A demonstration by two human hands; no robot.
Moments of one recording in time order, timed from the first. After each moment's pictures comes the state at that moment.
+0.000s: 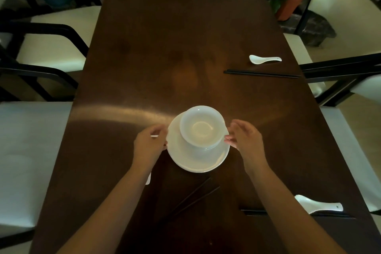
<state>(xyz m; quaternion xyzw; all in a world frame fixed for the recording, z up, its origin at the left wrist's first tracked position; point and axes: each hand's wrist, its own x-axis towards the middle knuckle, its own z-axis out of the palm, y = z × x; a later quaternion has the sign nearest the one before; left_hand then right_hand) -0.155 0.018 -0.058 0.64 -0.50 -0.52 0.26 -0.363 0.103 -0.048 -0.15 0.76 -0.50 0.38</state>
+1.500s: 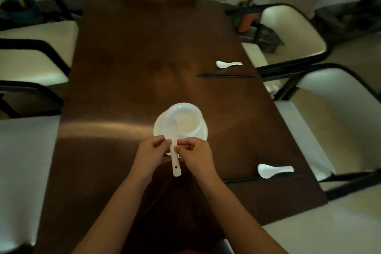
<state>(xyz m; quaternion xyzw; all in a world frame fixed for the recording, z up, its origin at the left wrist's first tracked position) -0.146 0.084 0.008 0.52 -0.47 -0.68 0.21 -0.252 0.150 0.004 -0.26 0.77 -0.41 0.41</state>
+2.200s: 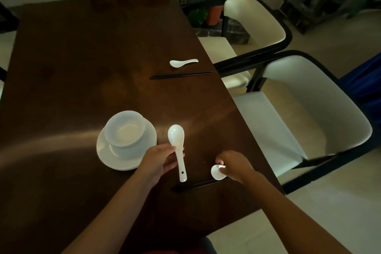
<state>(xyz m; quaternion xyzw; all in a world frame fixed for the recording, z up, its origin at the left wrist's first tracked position) -0.297 0.142 -0.005 0.50 -0.37 -0.77 0.09 -0.489 0.281 -0.052 -0.51 0.82 0.05 0.26</state>
